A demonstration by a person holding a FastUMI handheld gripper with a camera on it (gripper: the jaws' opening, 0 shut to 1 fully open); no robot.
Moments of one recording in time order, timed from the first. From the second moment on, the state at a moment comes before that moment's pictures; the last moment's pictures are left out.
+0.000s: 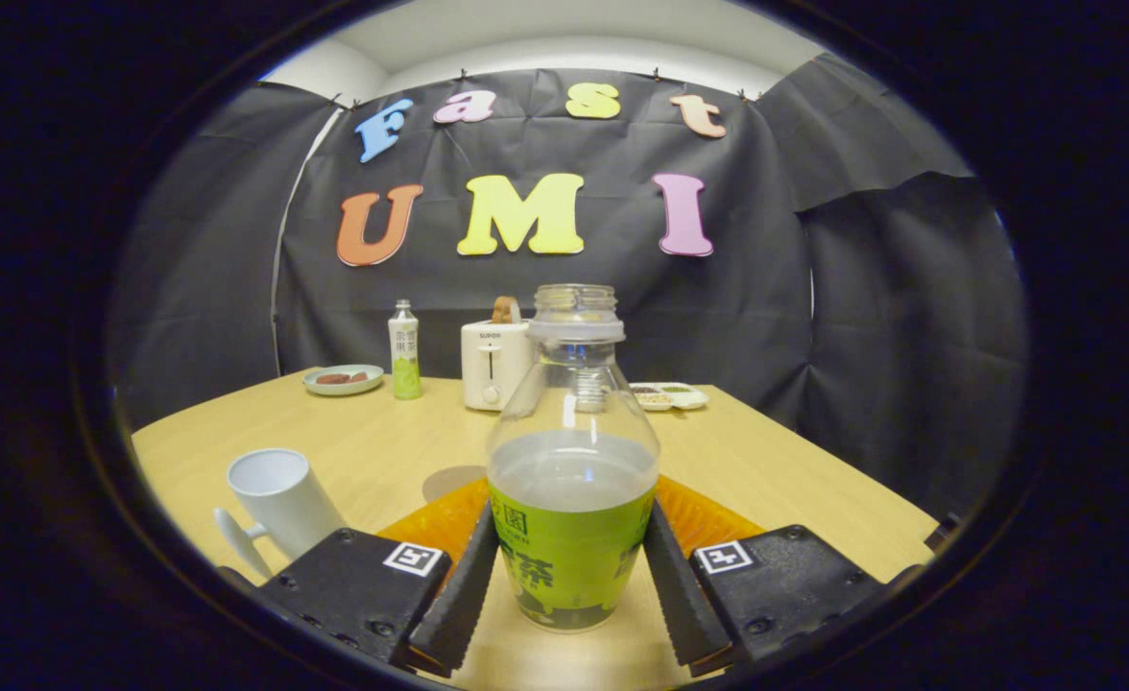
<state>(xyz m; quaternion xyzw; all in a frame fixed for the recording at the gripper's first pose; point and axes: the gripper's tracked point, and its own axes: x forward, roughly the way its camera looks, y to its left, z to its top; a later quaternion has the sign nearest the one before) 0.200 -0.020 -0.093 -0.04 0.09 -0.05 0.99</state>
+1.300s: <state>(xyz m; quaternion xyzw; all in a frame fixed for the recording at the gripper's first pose) 0.161 0.012 0.001 -0.46 0.07 -0.11 0.88</state>
